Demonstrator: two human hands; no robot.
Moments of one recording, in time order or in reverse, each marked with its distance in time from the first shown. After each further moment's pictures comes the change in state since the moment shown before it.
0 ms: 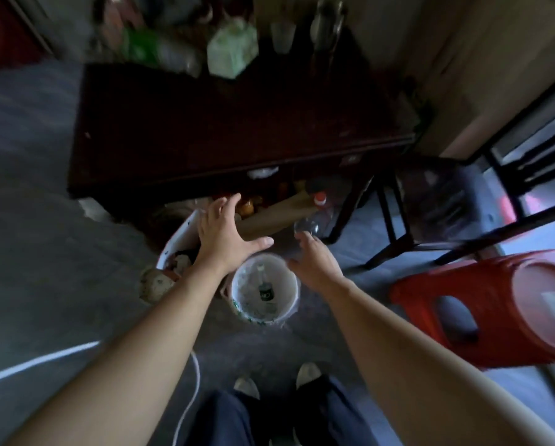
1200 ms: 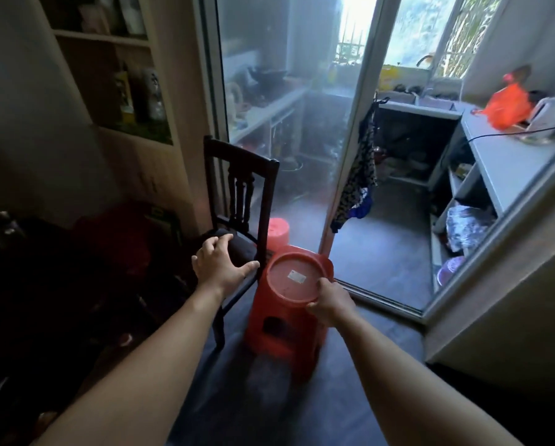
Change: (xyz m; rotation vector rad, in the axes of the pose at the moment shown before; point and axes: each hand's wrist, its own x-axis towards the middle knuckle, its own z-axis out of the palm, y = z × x) left_hand -0.144 0.441 0.151 0.071 -0.324 0.669; right_hand -0.337 0.262 -0.252 0.244 0.554 0.835
